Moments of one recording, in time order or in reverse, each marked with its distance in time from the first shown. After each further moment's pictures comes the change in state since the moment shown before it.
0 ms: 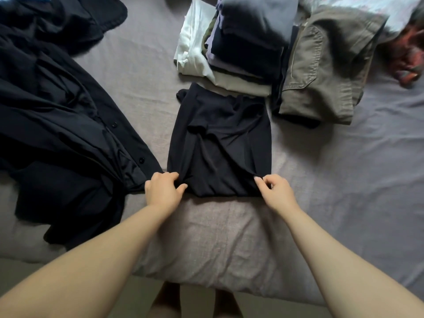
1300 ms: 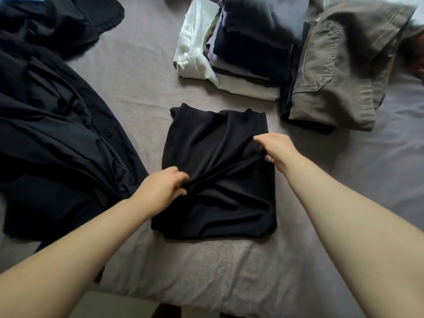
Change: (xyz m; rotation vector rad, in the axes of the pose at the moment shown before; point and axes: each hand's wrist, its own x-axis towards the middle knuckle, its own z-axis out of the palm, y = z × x) left_hand 0.044 -0.013 -0.027 0.067 -0.113 0.506; right_hand 0.108 -0.080 -0.015 0.534 -0.077 0.345
